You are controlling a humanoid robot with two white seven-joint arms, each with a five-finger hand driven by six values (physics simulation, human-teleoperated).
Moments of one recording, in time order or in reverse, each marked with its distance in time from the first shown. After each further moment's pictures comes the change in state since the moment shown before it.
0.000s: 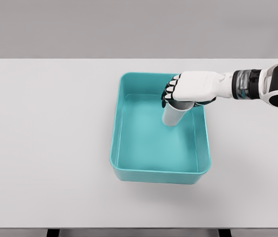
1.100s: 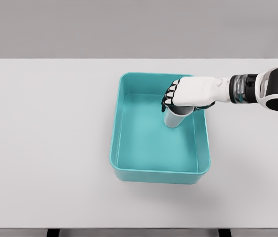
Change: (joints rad) left arm 0.000 0.000 0.000 0.000 0.000 0.000 0.000; right arm 0.002 -0.001 0.031 0.003 0.022 -0.001 0.000
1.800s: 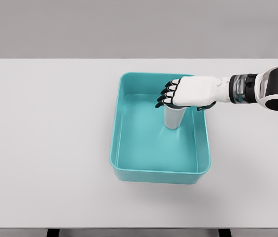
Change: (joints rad) left arm 0.000 0.000 0.000 0.000 0.000 0.000 0.000; right arm -0.002 0.001 0.001 -0.001 0.021 0.000 0.000
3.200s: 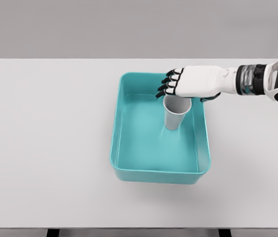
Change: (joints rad) left arm 0.000 0.000 0.000 0.000 0.000 0.000 0.000; right arm -0.018 -0.023 -0.052 -0.024 -0.011 -0.013 0.000
